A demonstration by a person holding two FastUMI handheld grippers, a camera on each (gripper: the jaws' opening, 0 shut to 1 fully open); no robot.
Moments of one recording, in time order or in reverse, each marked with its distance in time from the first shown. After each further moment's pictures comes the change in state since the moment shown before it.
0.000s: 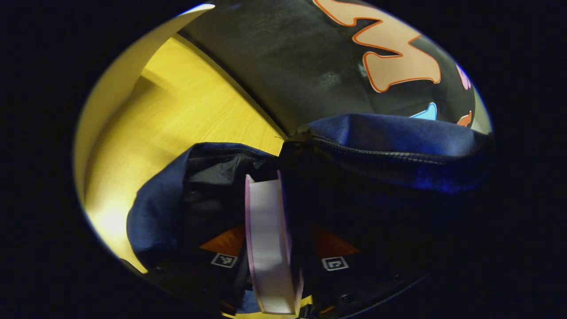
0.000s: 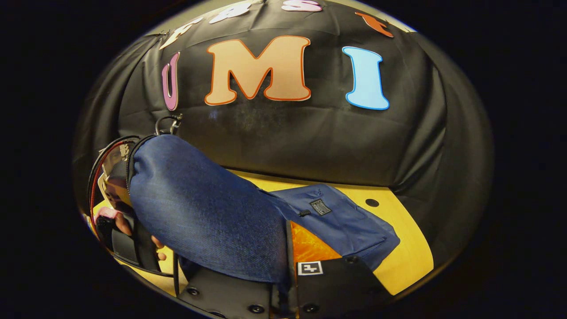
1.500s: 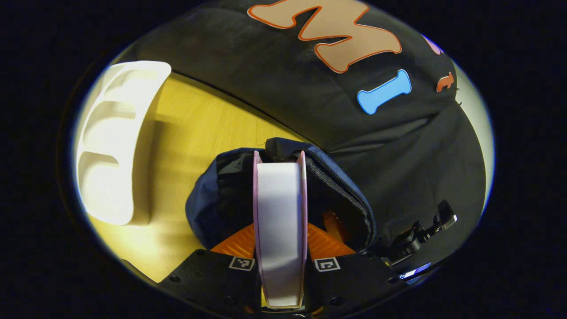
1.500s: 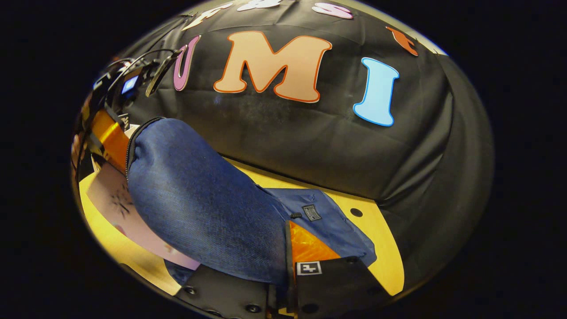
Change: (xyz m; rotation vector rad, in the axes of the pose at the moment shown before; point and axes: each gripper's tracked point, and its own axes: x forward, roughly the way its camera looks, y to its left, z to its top) left arm -0.096 -0.032 0.005 0.191 0.189 0.026; right arm -0.009 -0.007 0.006 -0.156 0.023 -0.038
